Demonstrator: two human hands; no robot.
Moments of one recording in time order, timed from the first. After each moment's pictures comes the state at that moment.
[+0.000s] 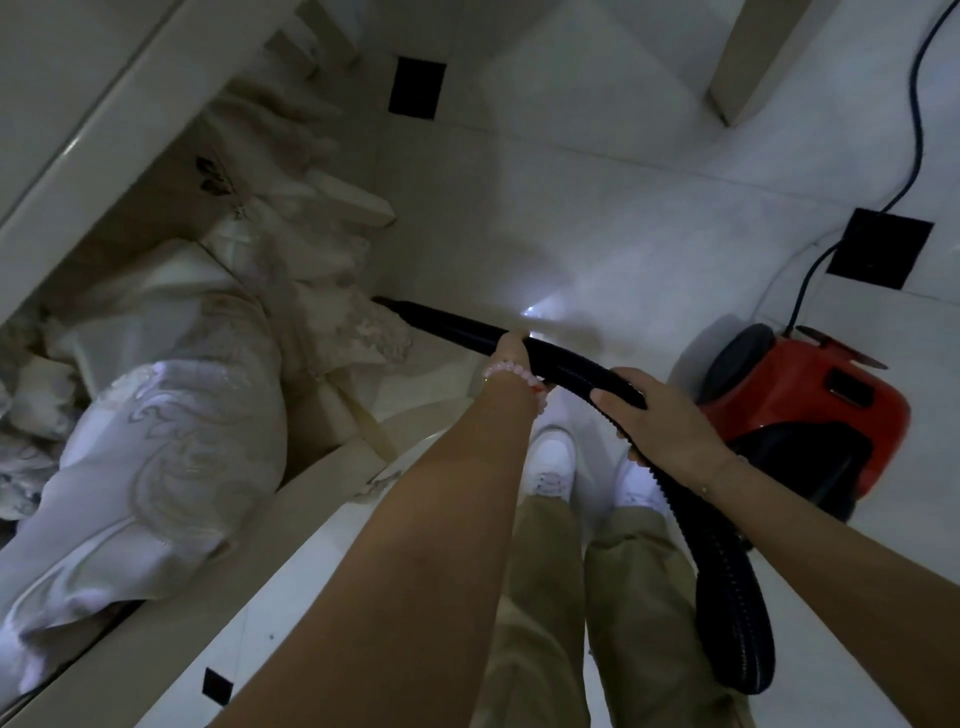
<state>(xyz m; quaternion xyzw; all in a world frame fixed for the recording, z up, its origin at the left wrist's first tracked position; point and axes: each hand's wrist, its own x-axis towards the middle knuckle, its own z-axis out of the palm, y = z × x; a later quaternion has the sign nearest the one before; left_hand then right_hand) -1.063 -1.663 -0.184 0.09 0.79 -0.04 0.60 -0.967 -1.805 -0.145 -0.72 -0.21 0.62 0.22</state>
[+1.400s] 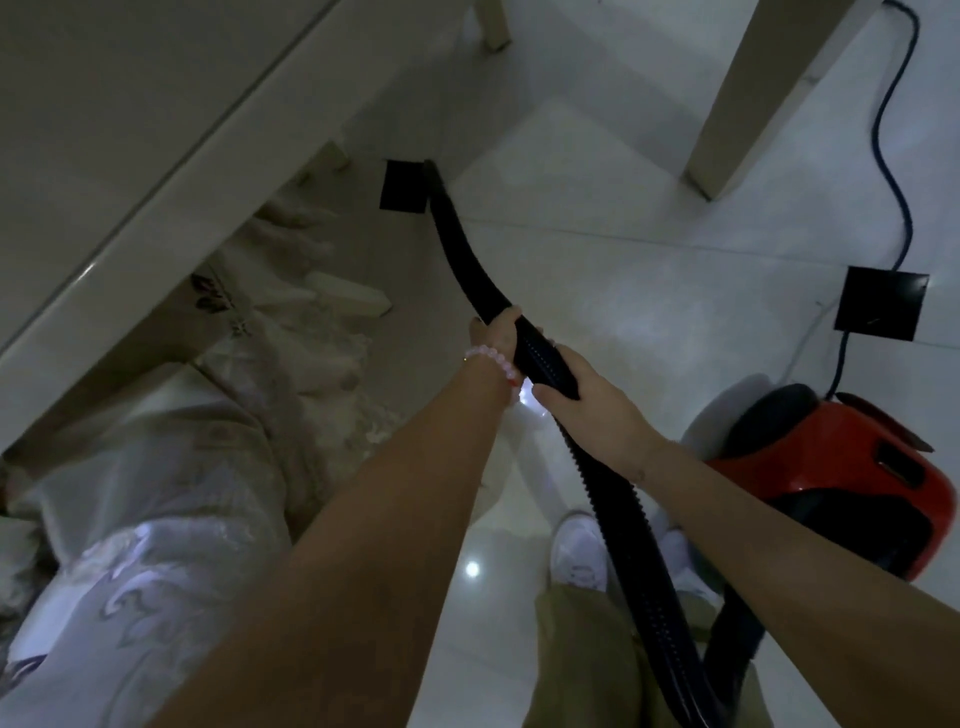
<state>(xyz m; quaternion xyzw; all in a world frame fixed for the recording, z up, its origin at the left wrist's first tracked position) -1.052 -1.562 -0.229 0.21 0.71 0.13 0.66 -0.998 -1.688 -0.172 -0.71 -0.26 0.57 0.32</state>
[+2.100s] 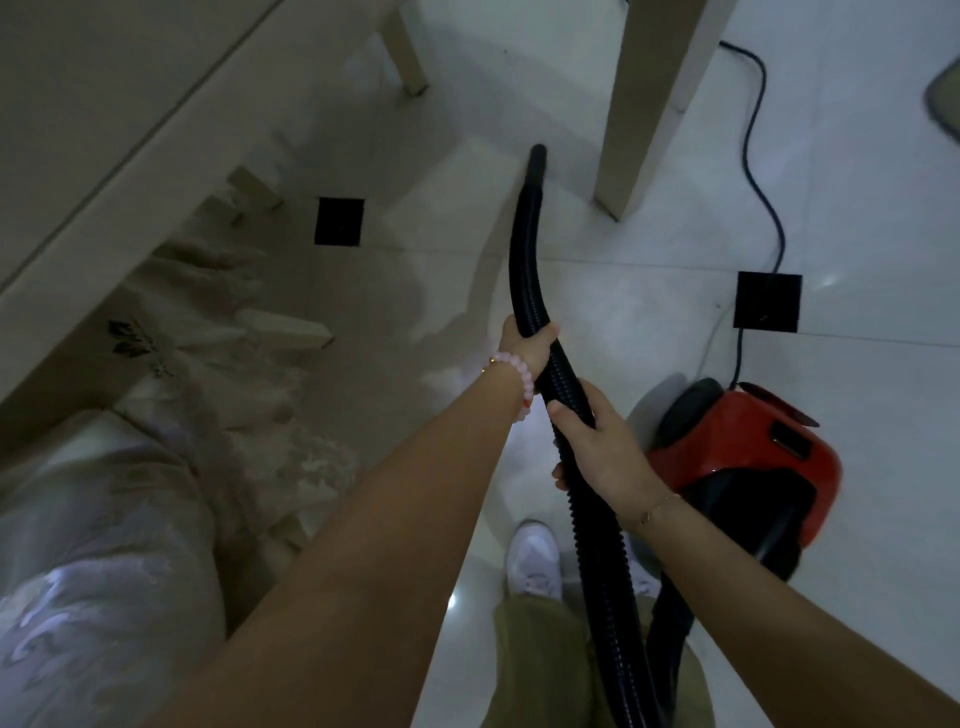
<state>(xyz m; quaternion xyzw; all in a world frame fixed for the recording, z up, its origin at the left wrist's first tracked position) -0.982 -1.621 -0.222 0.43 0.59 -0.05 0.68 -0.973 -1.753 -0.145 -0.69 -0.04 0.56 0.46</state>
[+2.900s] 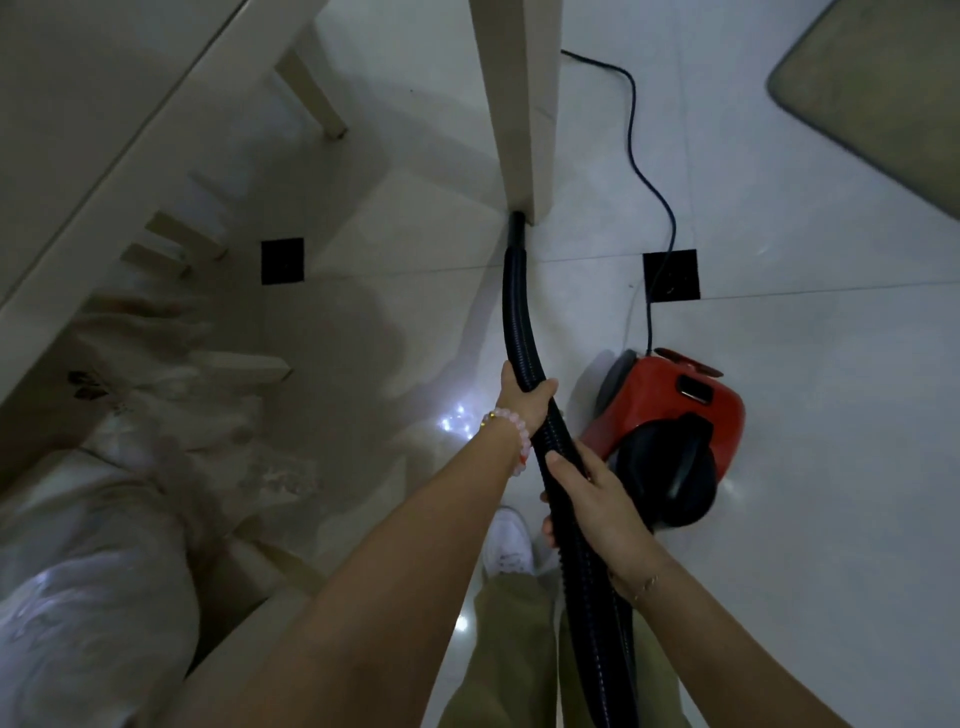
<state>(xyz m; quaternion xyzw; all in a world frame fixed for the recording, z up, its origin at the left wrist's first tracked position) -0.985 -1.731 -0.186 0.45 0.54 -0.14 0.69 -0.990 -1.853 -0.083 -0.64 0.11 0.56 0.52</state>
